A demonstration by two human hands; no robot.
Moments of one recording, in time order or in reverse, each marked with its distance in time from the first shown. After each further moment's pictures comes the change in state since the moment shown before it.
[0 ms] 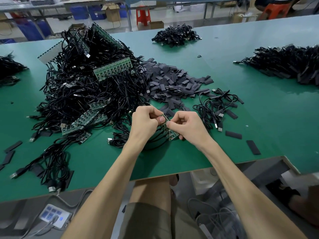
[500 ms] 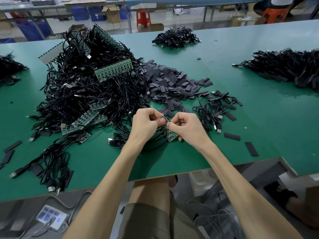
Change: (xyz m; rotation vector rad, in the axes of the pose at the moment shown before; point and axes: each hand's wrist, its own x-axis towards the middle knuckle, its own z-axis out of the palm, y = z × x) left_hand -0.001 -0.002 0.000 -0.014 -0.046 -0.001; right_hand -0.001 0.002 0.002 -0.020 0.015 0.013
